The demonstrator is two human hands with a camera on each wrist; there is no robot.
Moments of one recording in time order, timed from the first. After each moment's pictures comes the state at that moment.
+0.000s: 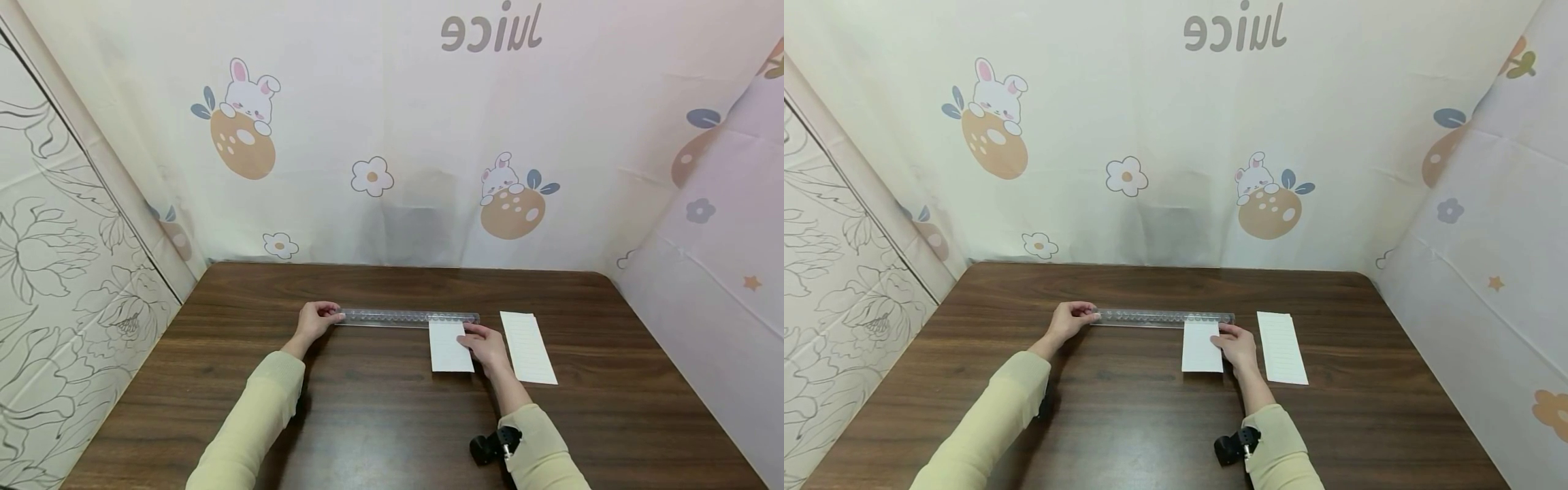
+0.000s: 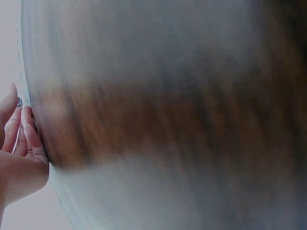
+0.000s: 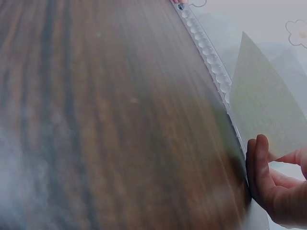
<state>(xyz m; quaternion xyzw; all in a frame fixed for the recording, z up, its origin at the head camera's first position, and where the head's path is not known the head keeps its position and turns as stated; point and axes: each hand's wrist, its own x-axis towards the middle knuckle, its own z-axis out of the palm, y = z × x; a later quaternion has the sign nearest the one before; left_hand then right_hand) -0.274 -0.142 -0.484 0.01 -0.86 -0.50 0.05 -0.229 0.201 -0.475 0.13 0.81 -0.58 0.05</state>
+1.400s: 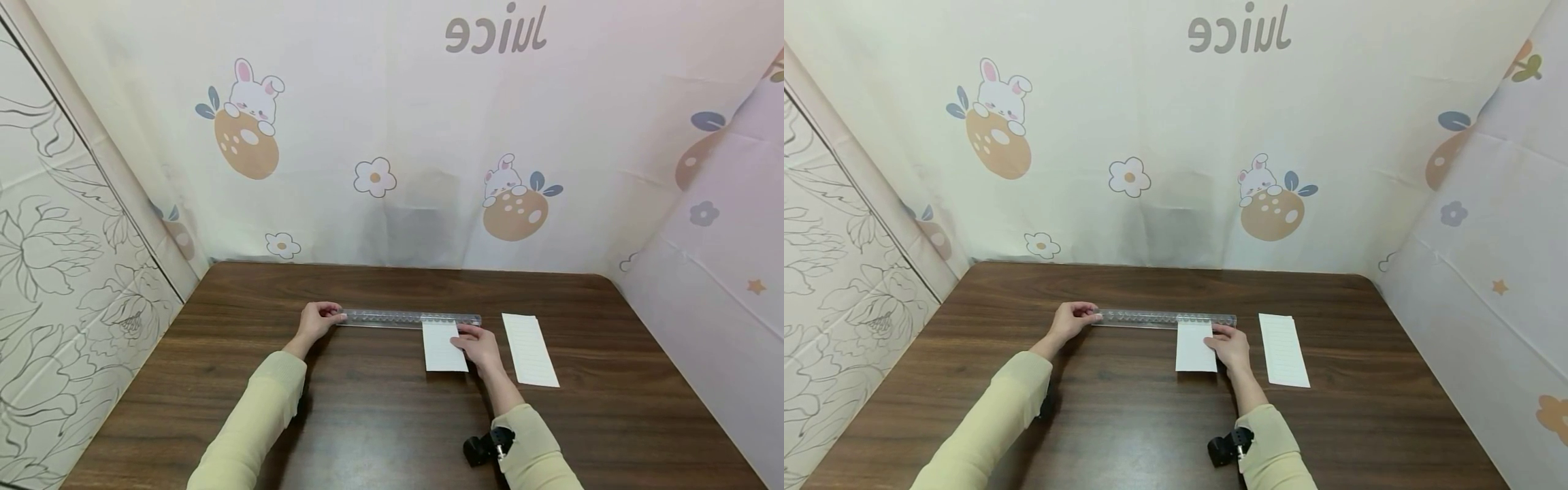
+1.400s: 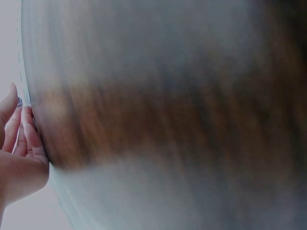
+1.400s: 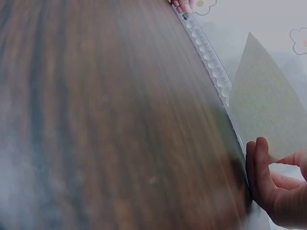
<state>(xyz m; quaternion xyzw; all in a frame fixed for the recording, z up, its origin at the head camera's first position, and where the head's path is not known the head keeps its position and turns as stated) -0.276 -0.144 -0.486 0.00 -0.86 -0.51 0.06 -0.230 0.184 -0.476 0.12 0.80 -0.58 0.03</state>
